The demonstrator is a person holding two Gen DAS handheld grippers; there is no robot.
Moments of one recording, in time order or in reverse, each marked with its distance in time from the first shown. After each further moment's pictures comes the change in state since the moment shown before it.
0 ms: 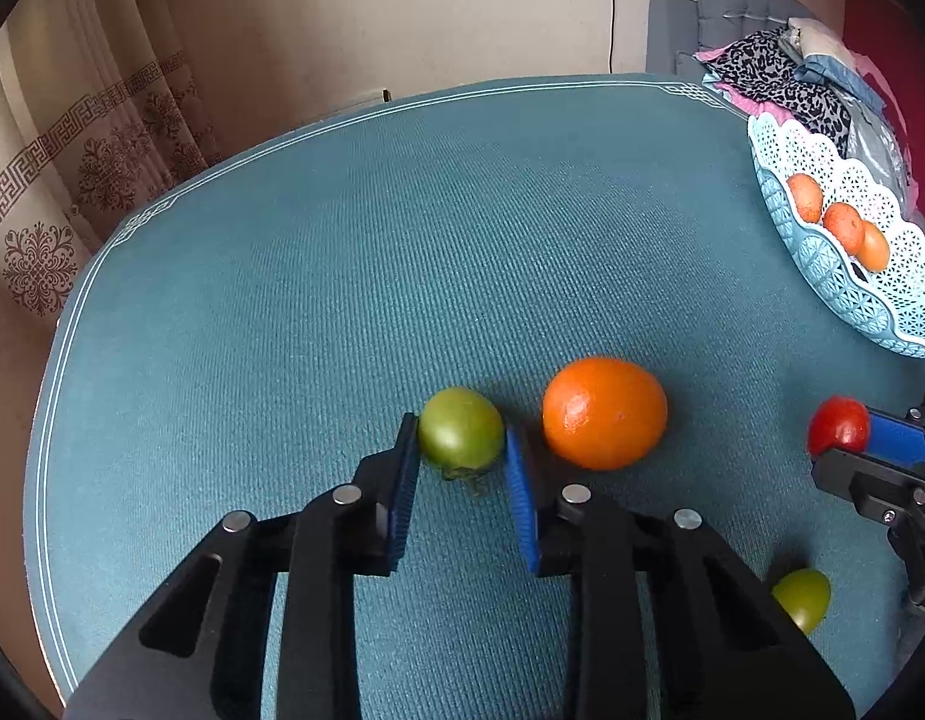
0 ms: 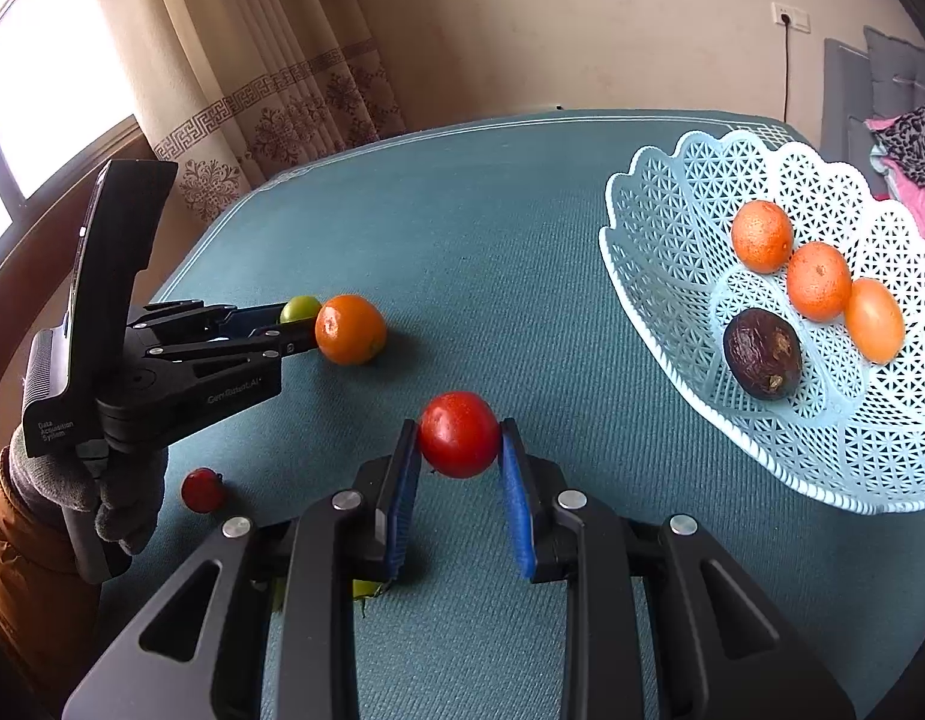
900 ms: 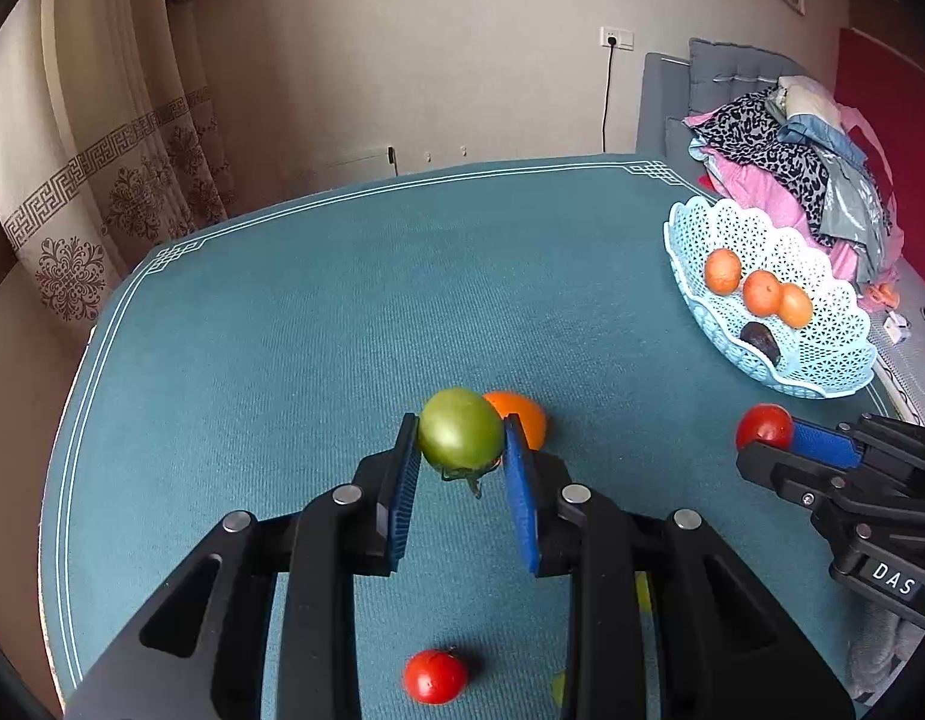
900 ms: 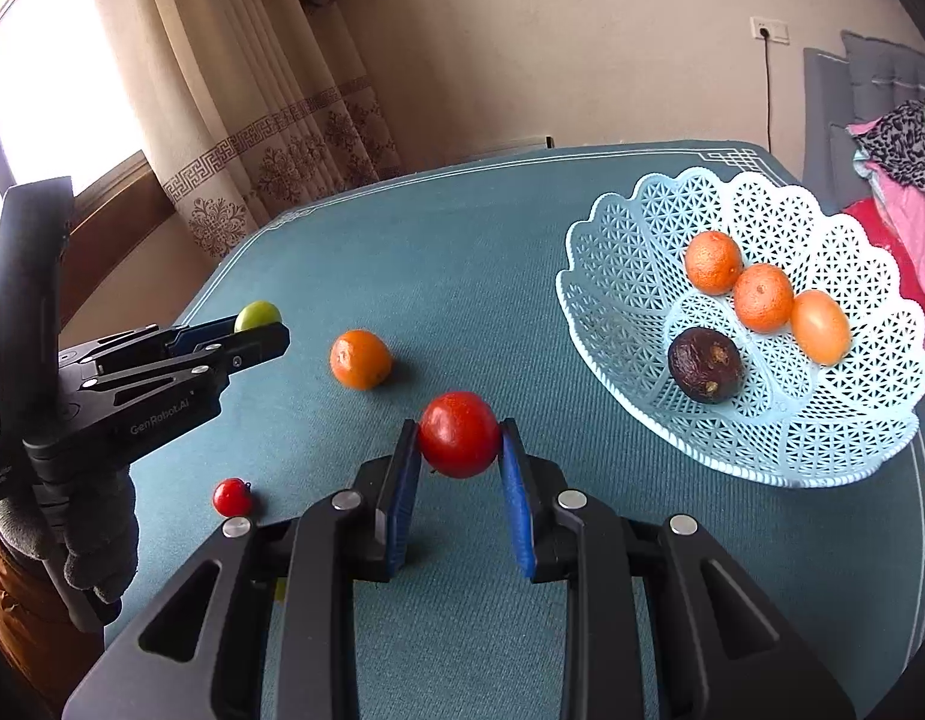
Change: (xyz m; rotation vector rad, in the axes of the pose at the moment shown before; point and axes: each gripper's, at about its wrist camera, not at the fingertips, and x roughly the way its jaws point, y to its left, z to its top) left arm -0.081 -0.025 -0.011 -0.050 -0.146 -0.022; right arm -0.049 -0.010 -0.006 0.032 -0.081 0.001
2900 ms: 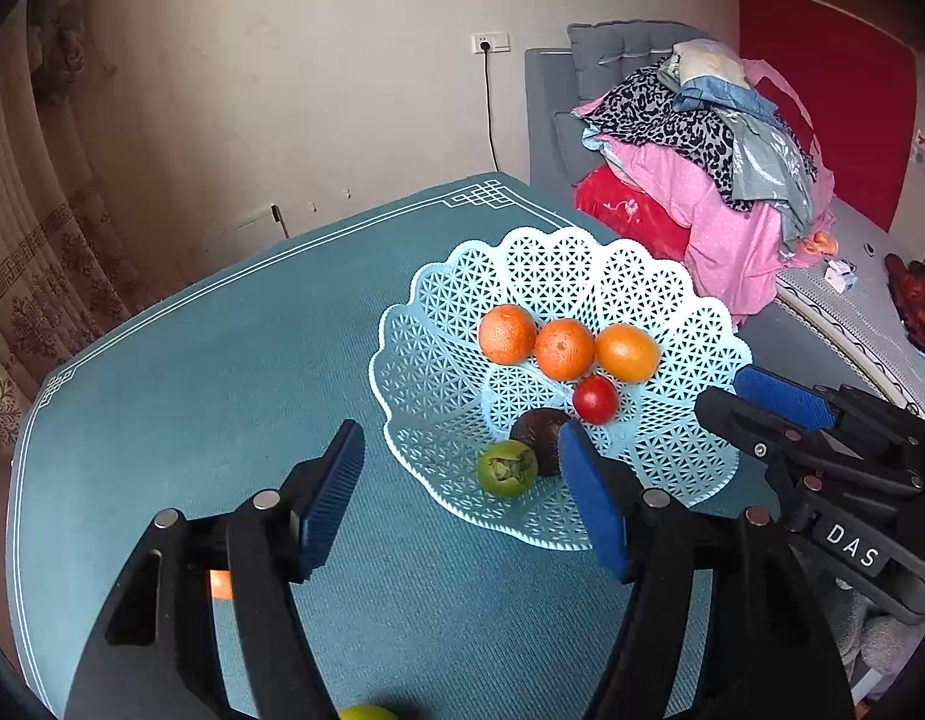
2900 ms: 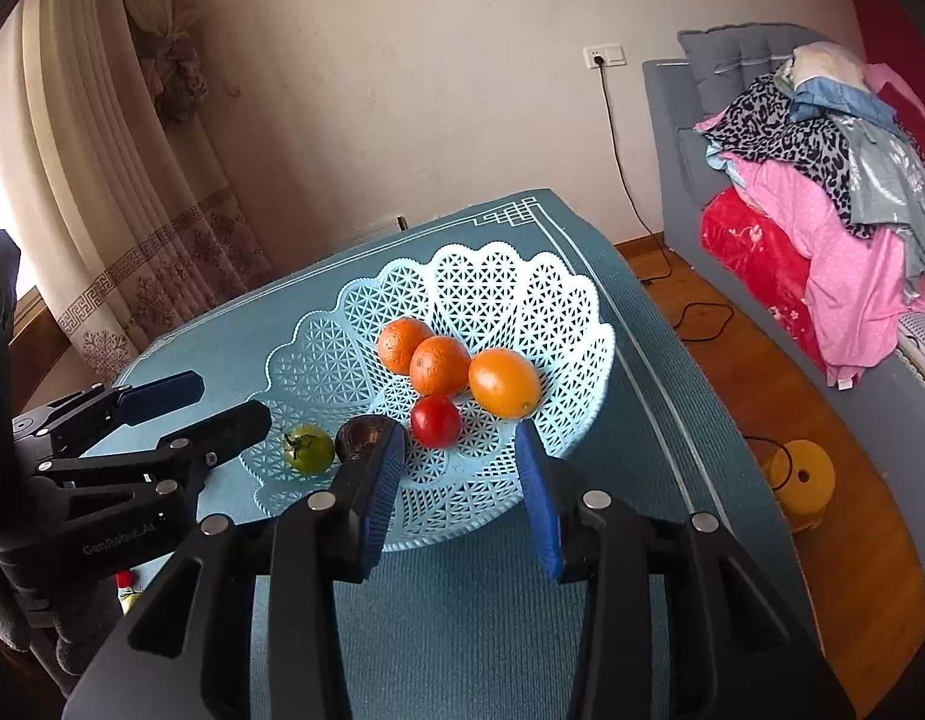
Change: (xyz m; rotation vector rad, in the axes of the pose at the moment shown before) left arm 0.017 -0.154 0.049 0.188 -0.051 -0.119; right arm -0.059 -0.130 0.008 0.204 -0.197 -0.226
